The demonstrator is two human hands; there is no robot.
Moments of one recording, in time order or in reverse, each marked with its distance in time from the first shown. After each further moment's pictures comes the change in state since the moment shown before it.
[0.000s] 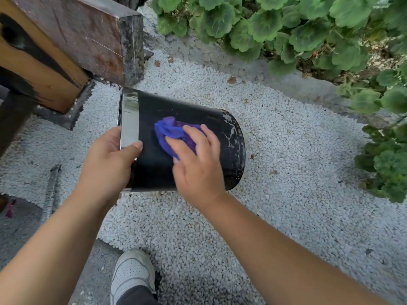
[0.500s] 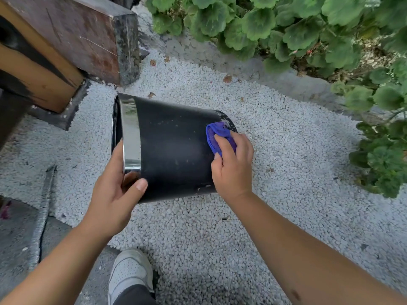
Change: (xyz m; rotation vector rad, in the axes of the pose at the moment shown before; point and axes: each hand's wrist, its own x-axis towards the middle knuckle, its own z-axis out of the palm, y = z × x) left_hand -0.044 -0.039 -0.009 0.216 -0.229 0.294; right_hand -0.024 0.067 -0.019 -0.185 -0.021 0.300
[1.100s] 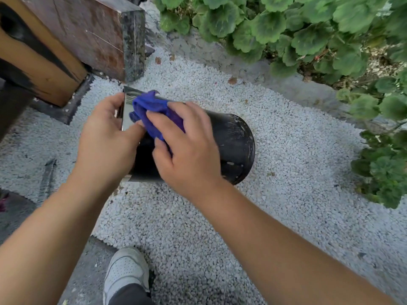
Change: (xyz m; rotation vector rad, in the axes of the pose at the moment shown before) left_hand 0.074 0.042 -0.009 0.064 0.409 -0.187; right_hand 0.033 -0.110 -0.017 0.244 0.047 -0.381
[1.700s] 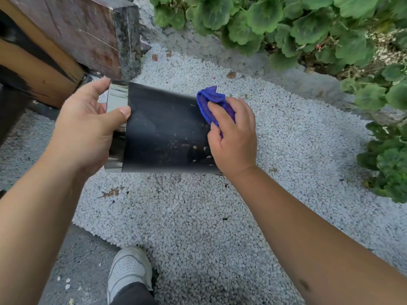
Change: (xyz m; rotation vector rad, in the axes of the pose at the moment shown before) left_hand 0.033 -0.005 -0.013 -0.229 -0.179 -0.073; right_hand -0.007 0.083 -0.025 -0.222 0.047 0.167
